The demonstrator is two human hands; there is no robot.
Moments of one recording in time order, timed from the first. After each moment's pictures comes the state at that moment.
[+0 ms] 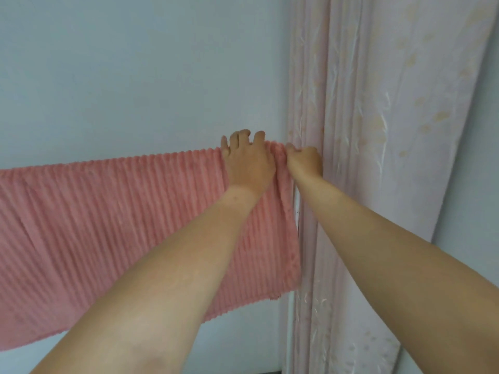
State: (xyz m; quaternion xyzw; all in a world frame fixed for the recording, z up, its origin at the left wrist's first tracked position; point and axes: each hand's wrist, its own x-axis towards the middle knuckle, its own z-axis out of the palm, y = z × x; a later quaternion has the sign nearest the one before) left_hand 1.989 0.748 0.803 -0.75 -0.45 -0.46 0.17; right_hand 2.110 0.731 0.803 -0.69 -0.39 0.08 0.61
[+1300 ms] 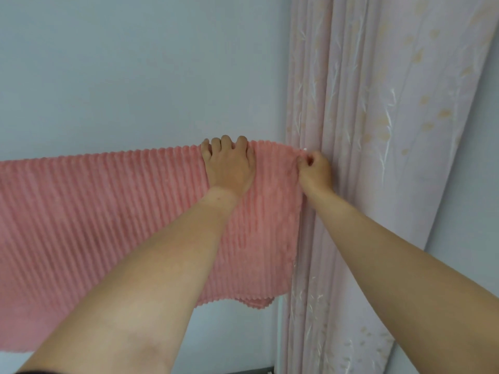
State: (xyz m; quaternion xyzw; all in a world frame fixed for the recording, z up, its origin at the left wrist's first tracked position) left_hand 1.957 0.774 0.787 -0.75 -0.48 -0.39 0.22; right_hand 2.135 0.726 0.762 -0.66 -0.40 0.01 0.64
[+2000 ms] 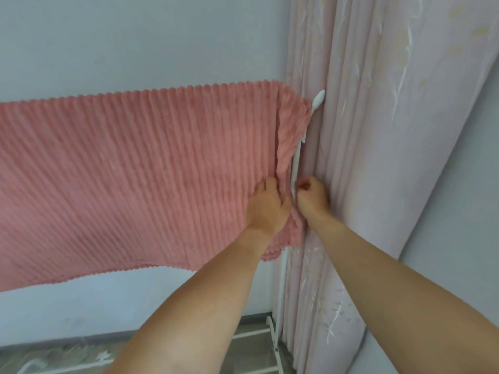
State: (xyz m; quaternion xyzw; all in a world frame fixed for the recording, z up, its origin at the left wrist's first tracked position) left_hand 2.000 0.701 0.610 -0.82 -0.43 -0.37 -0.13; right_hand 2.128 0.698 0.597 -0.69 -0.39 0.18 0.58
